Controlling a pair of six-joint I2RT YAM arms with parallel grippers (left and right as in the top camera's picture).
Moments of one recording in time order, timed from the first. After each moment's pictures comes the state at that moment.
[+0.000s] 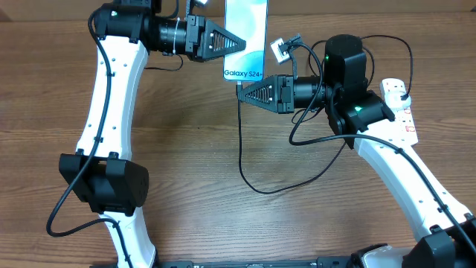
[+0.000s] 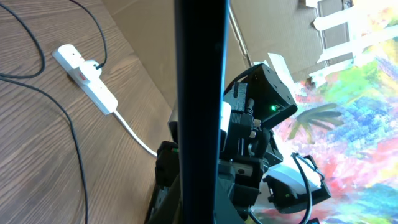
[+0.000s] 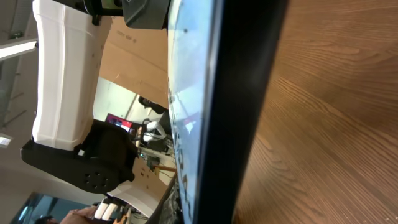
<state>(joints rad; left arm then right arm) -0.14 2.07 2.23 -1.23 1.47 -0.05 0.32 1.52 1.23 -0.06 -1.19 0.67</state>
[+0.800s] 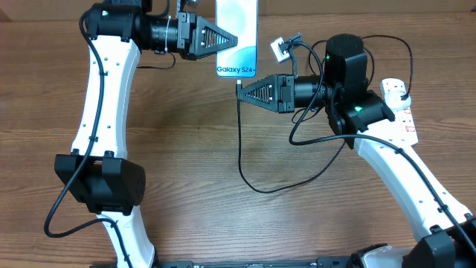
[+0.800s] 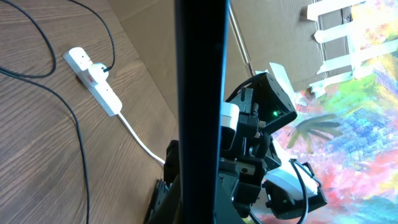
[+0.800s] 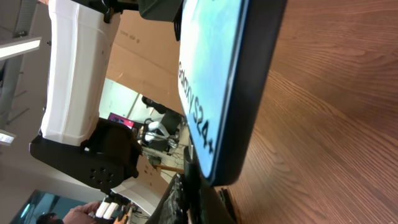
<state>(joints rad) -0.10 2.07 2.23 -1.23 1.47 -0.08 0.32 1.52 1.23 -0.04 -1.20 0.69</state>
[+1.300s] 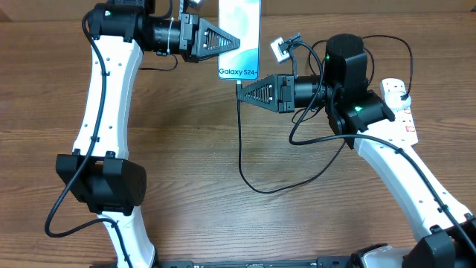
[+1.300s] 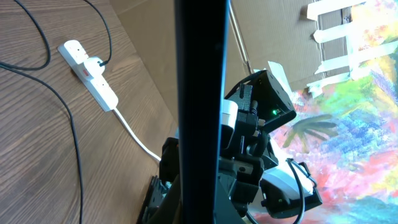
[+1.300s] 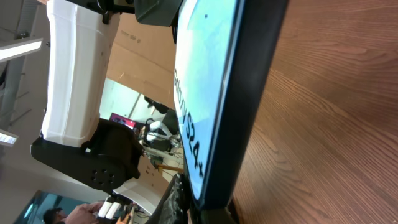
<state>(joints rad) -0.11 2.07 2.23 -1.25 1.47 -0.08 0.32 1.52 1.23 -0.04 -1.20 0.70</state>
